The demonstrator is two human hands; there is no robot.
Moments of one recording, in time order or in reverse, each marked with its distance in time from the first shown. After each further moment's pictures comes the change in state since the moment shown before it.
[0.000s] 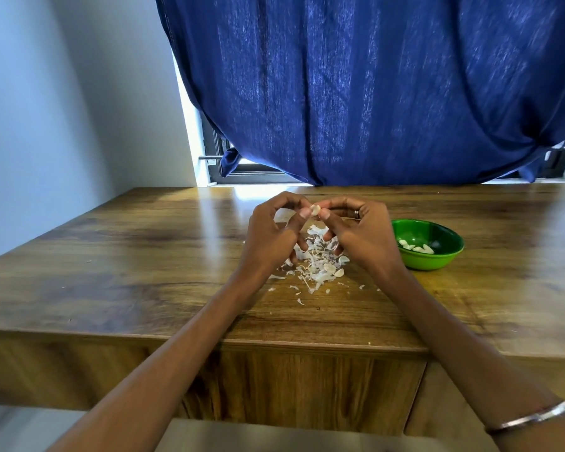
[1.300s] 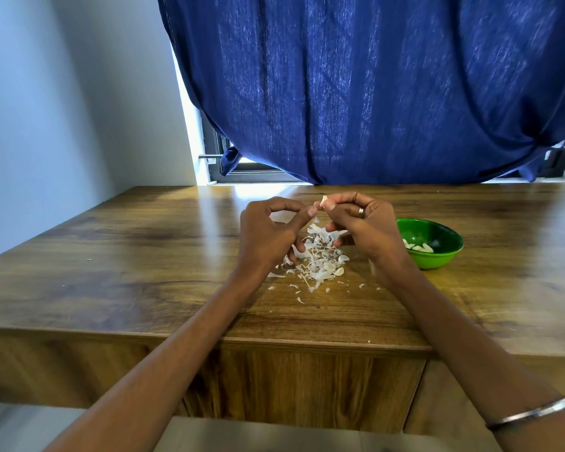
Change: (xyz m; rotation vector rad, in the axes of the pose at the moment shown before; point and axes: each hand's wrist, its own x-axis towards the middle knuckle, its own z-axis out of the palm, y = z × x) left_hand -0.001 0.004 -0.001 0.049 0.116 -0.045; right_hand 0.001 -0.001 -0.006 0.244 0.009 0.165
